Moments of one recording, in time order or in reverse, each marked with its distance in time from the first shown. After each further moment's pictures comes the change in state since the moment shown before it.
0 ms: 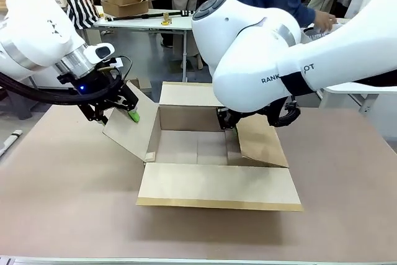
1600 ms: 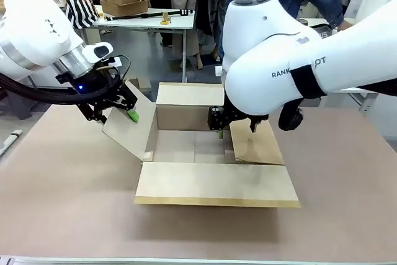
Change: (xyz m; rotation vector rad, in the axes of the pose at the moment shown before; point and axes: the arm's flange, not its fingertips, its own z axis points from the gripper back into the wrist) left arm 0.000 0.001 0.001 0.000 -0.002 0.003; right arm 0.001 -0.005 -0.012 0.340 -0.006 0.100
